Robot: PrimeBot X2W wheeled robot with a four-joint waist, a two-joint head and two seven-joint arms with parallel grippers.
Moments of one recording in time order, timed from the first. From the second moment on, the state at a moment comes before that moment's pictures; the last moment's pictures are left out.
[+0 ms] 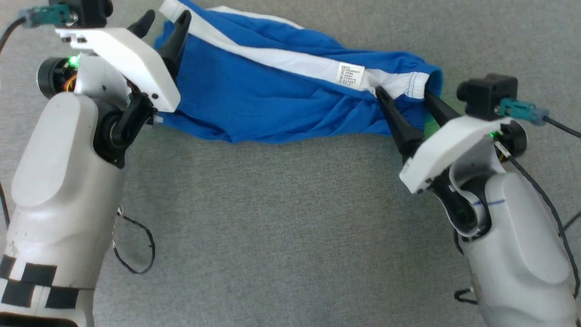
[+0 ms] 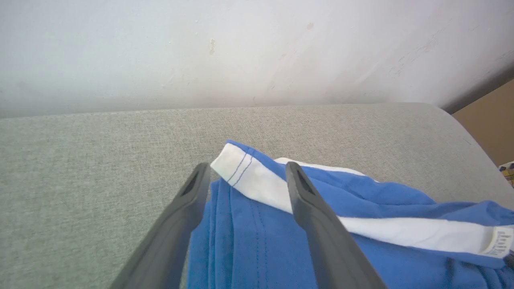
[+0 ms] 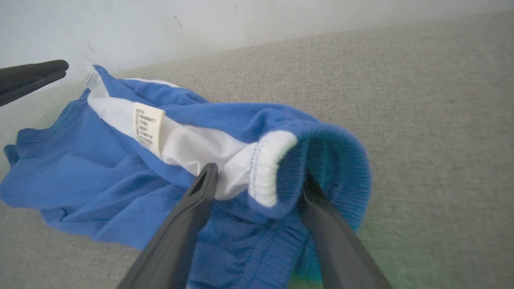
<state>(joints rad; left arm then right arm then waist) -0.87 0.35 -0.31 0.39 -0.68 -0.02 0.30 -0.52 -0.05 0.14 0.21 0.37 0.13 0.24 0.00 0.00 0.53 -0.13</state>
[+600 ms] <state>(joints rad) -0.57 0.36 -0.24 0.10 -0.63 0.03 0.00 -0.28 -0.05 0.03 -0.07 0.30 0.13 0.28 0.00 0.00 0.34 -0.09</state>
